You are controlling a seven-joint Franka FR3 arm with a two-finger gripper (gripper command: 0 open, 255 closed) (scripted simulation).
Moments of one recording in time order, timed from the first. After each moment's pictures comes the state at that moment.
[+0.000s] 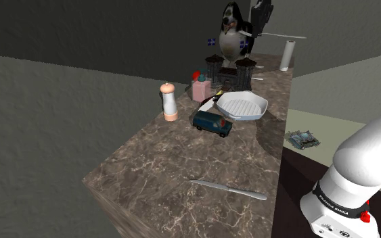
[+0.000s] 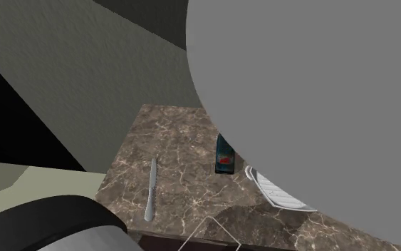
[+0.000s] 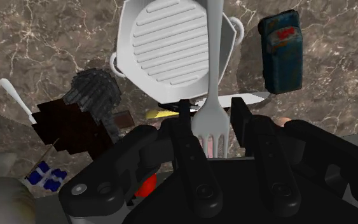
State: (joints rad) arm -0.27 -0.26 -0.08 -1.67 0.02 1.47 -0.40
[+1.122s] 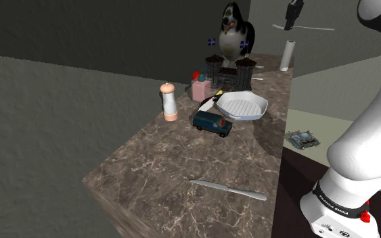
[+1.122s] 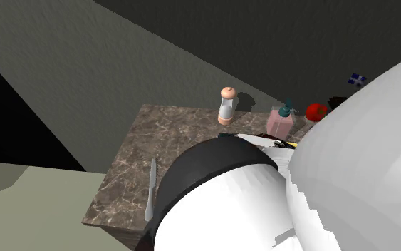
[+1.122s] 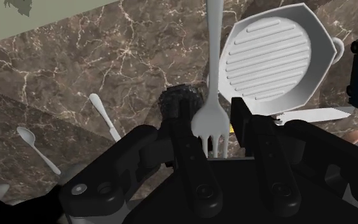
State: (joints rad) arm -0.45 0.04 -0.35 -1.33 0.08 1.41 -0.84
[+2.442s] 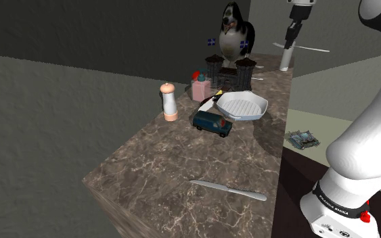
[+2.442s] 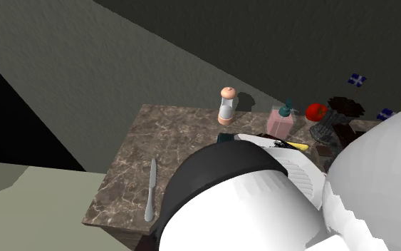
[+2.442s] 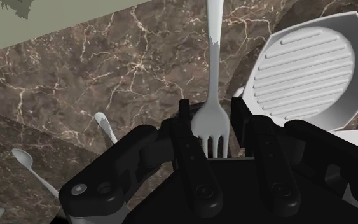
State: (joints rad) arm -0.49 0.04 -0.38 -1.56 0.08 1.64 -0.92
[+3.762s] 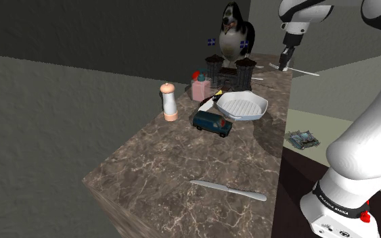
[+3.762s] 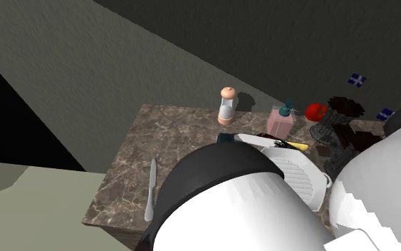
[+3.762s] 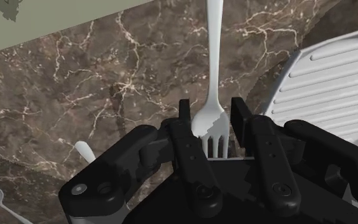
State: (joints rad) arm -0.48 0.03 -0.37 -1.85 0.08 1.91 -0.93
